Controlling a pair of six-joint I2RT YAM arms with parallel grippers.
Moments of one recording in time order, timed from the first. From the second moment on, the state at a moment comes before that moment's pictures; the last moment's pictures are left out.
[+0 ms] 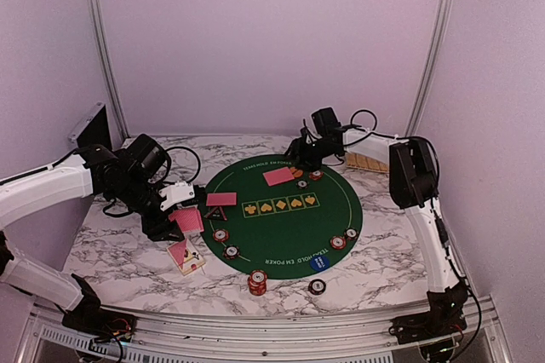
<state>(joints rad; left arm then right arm) -0.64 1.30 1.01 -0.89 0.18 0.58 0.41 2.52 2.15 -0.46 -0.45 0.63</state>
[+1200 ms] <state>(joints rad) -0.64 1.30 1.01 -0.89 0.18 0.58 0.61 2.47 2.02 -0.43 -0.41 0.53</state>
